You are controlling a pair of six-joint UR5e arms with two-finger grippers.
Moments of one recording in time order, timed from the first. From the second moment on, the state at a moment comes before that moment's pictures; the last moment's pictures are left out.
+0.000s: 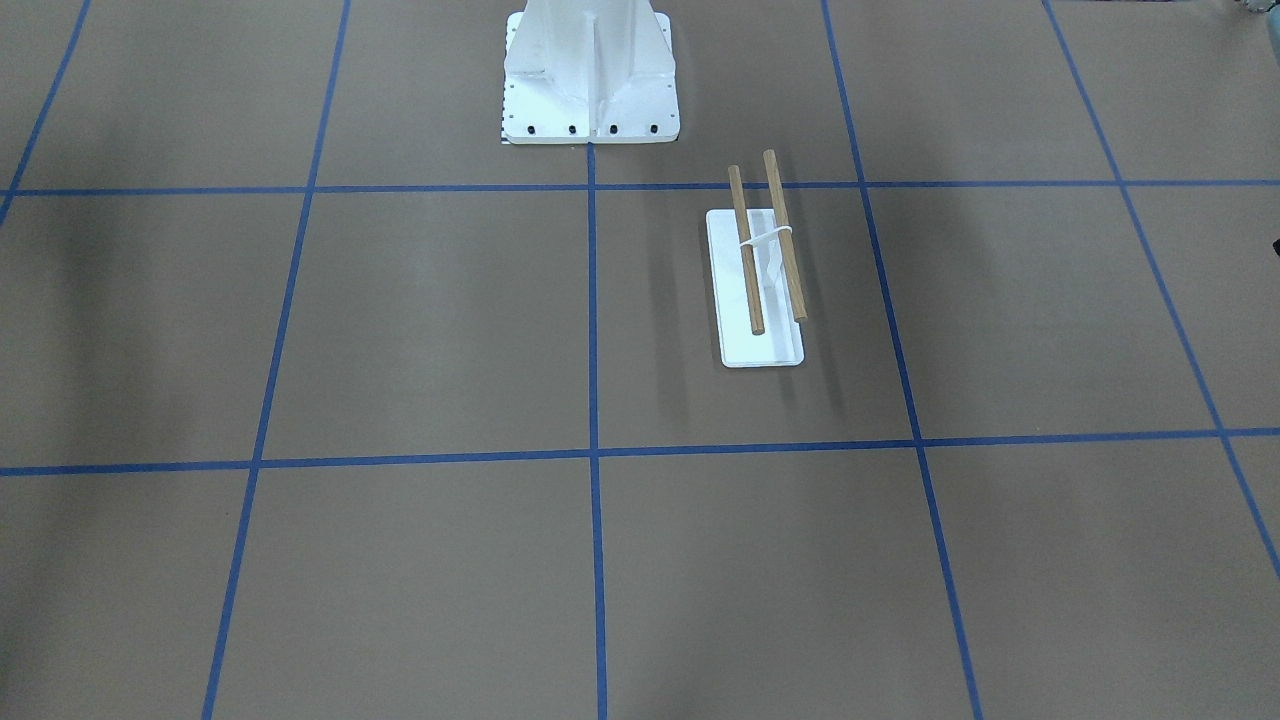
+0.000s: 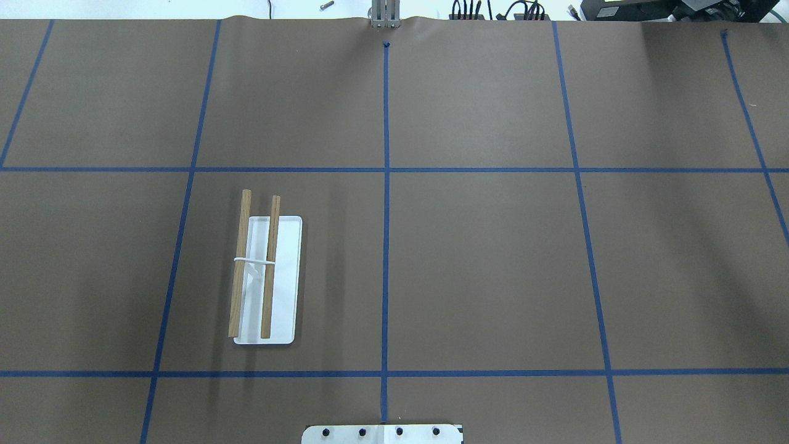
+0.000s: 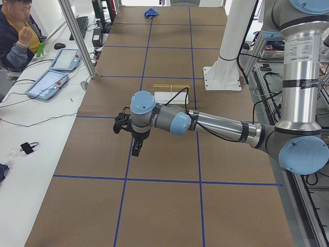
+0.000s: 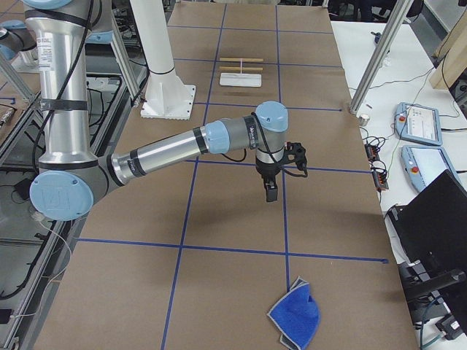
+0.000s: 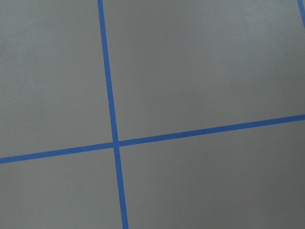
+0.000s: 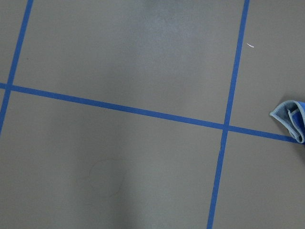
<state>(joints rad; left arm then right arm) -1.48 -1.51 -1.83 -1.71 -2.36 -0.14 1.43 -1.57 1.95 -1.75 2.28 0.08</state>
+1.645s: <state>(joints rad) -1.48 -1.48 -1.83 -1.72 -2.39 -0.15 1.44 -1.47 1.61 -1.68 2.27 -0.10</state>
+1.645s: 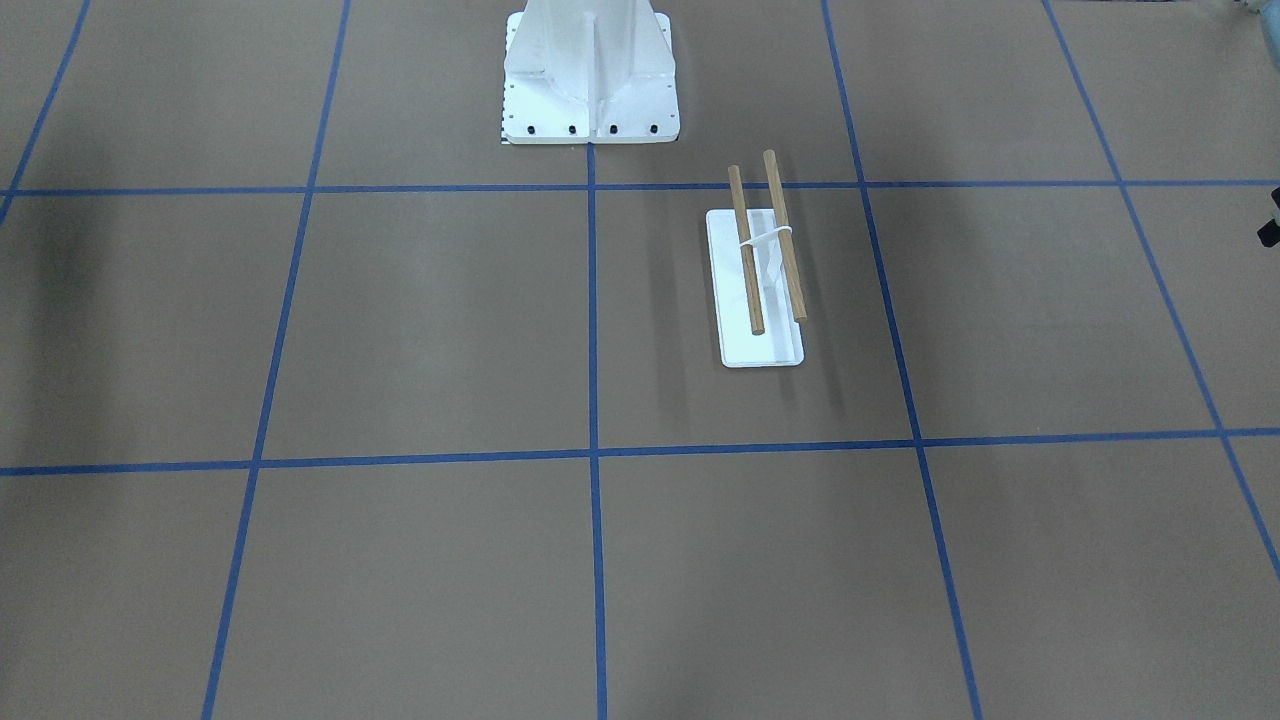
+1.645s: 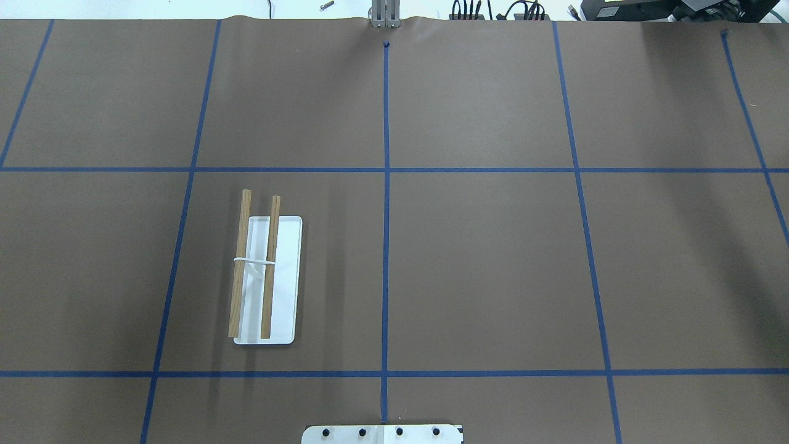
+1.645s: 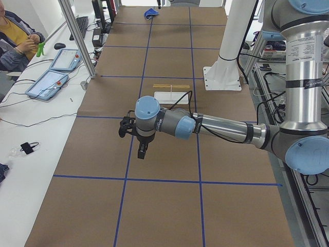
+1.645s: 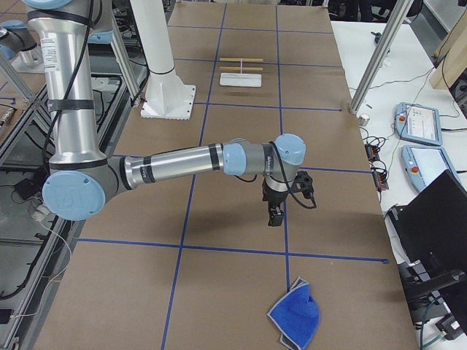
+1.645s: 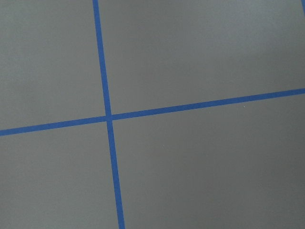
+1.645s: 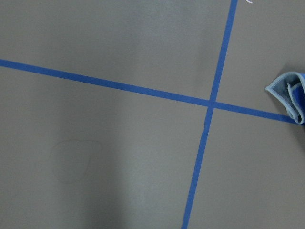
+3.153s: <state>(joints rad) -1.48 -1.49 -1.85 -1.72 -2.42 -0.15 1.44 -1.19 0.81 -1.13 2.08 -0.33</state>
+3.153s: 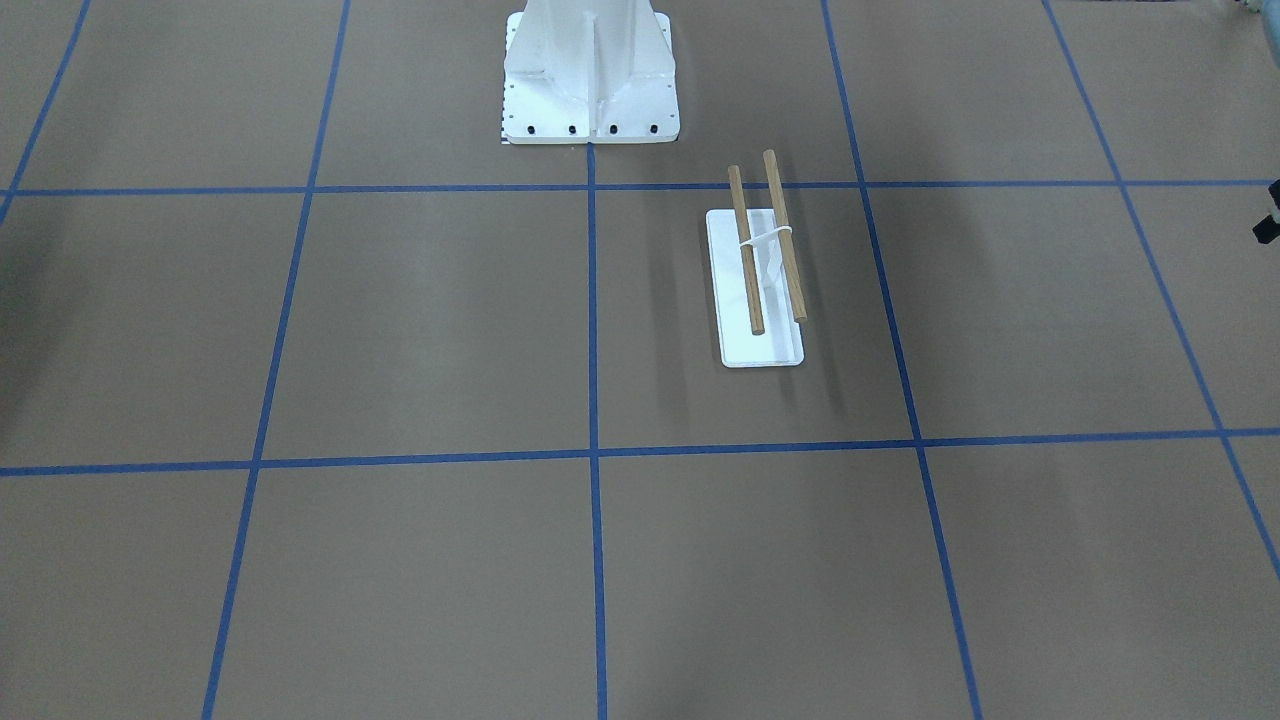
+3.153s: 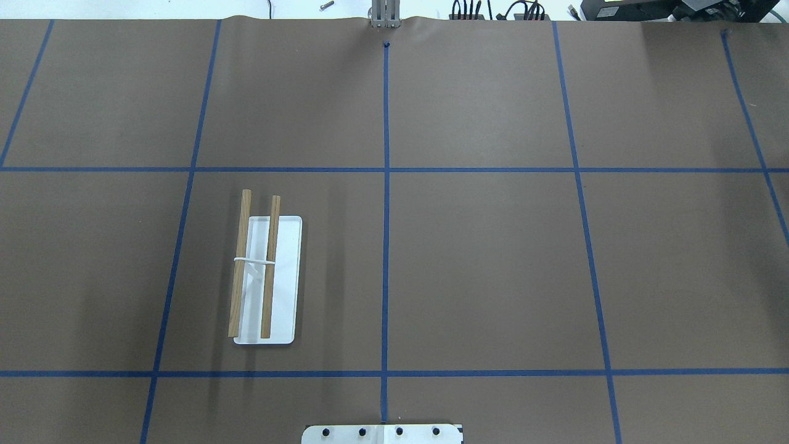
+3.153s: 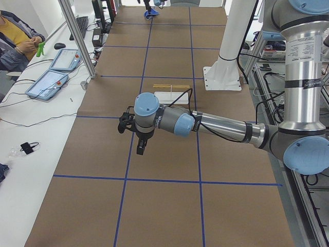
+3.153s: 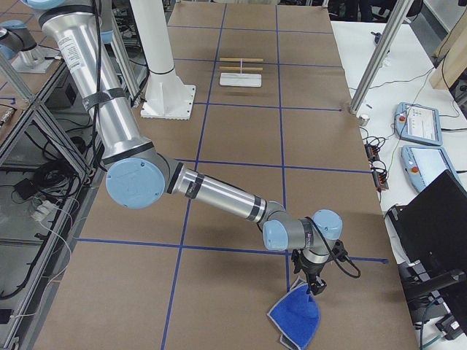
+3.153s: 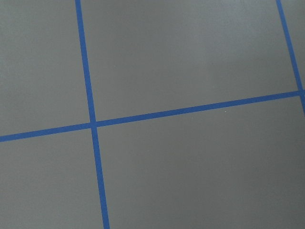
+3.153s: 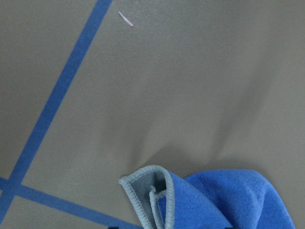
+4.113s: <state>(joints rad) -1.48 -1.49 -1.86 -1.72 -2.41 -0.15 1.43 -1.19 0.74 -1.06 2.02 -0.33</state>
